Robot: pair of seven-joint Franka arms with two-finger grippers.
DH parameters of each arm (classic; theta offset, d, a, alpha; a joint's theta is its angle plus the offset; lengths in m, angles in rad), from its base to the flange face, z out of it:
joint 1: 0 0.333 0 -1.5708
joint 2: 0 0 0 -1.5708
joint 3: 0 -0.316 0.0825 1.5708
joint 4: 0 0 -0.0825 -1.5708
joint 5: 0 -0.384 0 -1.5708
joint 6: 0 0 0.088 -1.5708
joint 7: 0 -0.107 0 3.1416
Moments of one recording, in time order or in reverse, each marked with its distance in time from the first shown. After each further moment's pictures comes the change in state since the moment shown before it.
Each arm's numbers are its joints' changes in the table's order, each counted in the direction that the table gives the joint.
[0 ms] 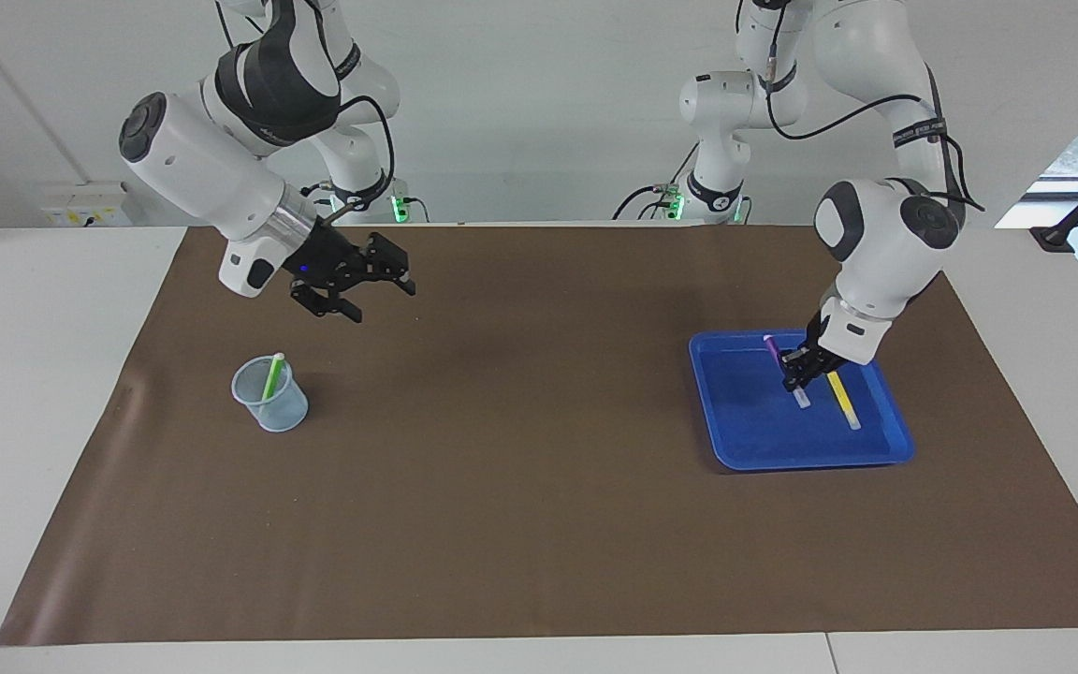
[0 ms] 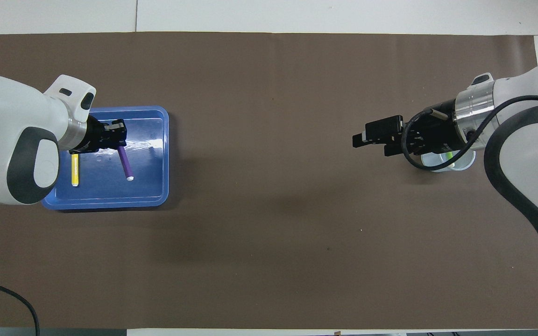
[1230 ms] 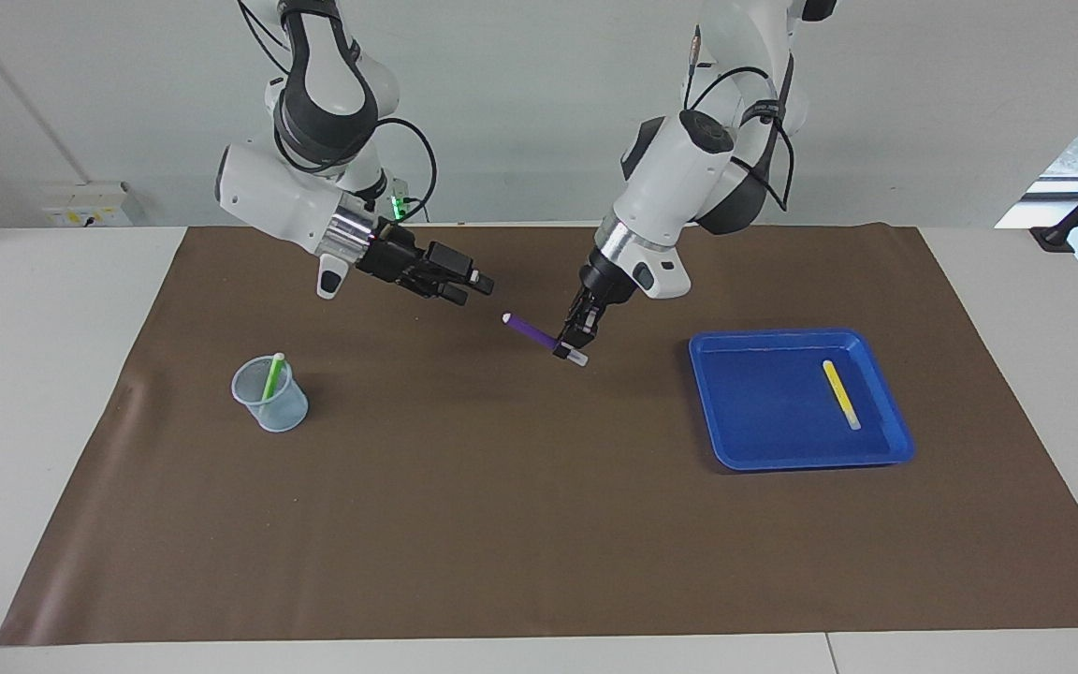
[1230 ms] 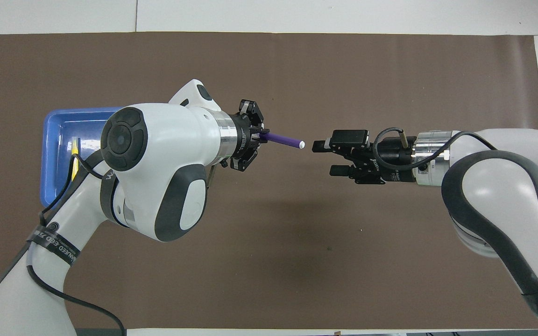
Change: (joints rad) left arm -0.437 0.065 0.006 -0.133 0.295 0.288 1.143; right arm 0.109 -0.094 -0.001 0.321 -0.432 0.311 -0.013
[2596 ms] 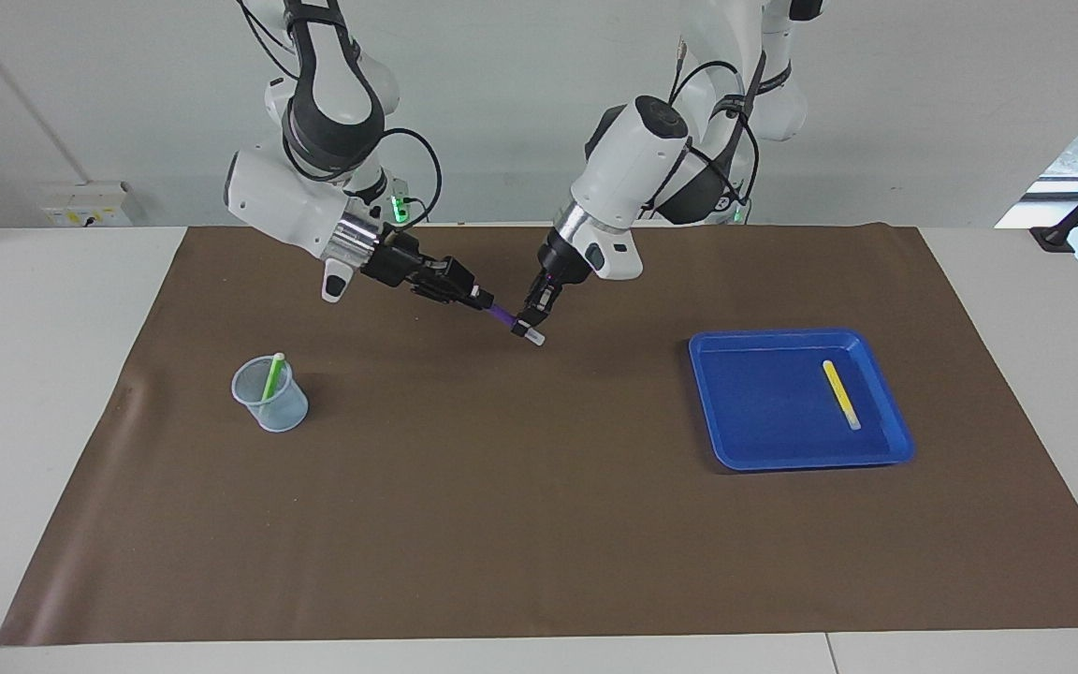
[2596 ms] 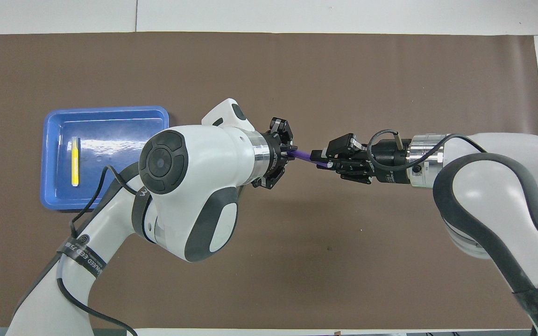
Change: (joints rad) left arm -0.082 0.003 -0.010 0.000 0.016 0.016 0.031; right arm 0.020 0.006 0.006 0.015 -0.032 0.028 0.001
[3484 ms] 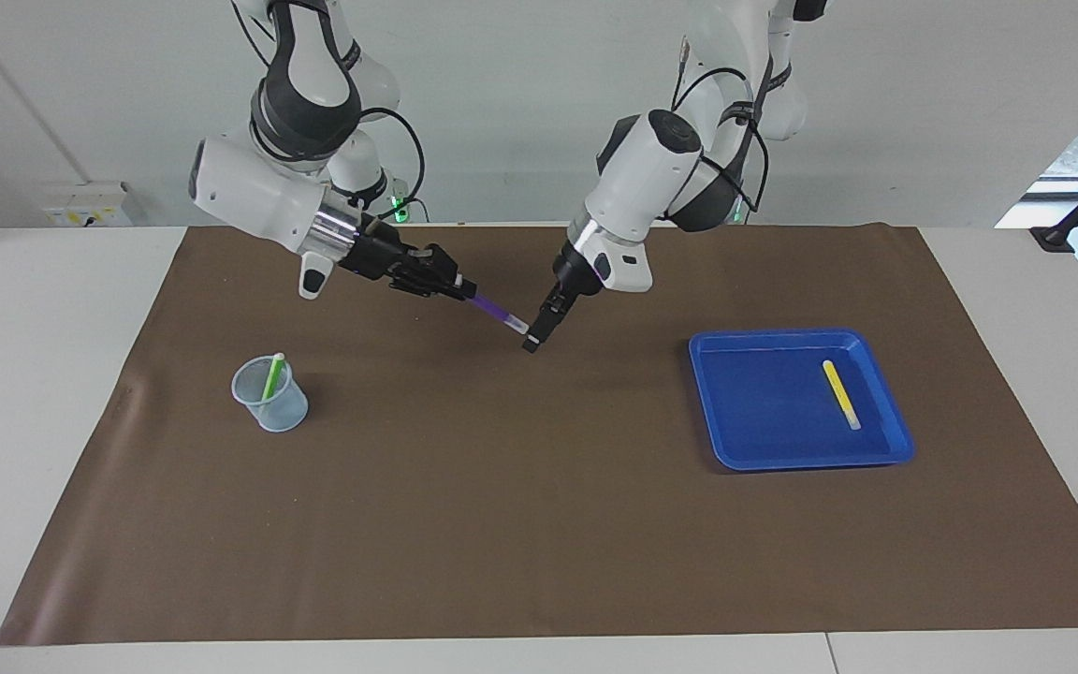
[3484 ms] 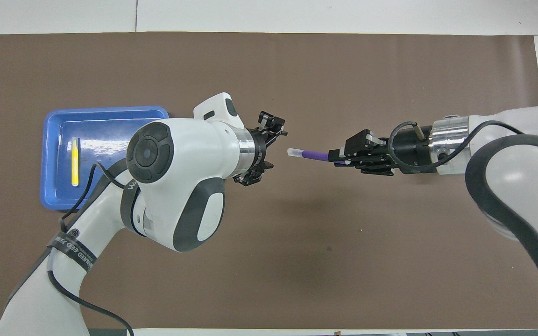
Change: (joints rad) left arm 0.153 -0.001 -0.020 0.071 -0.003 -0.028 -0.600; right arm -0.225 0.103 0.010 -0.387 0.516 -0.488 0.064
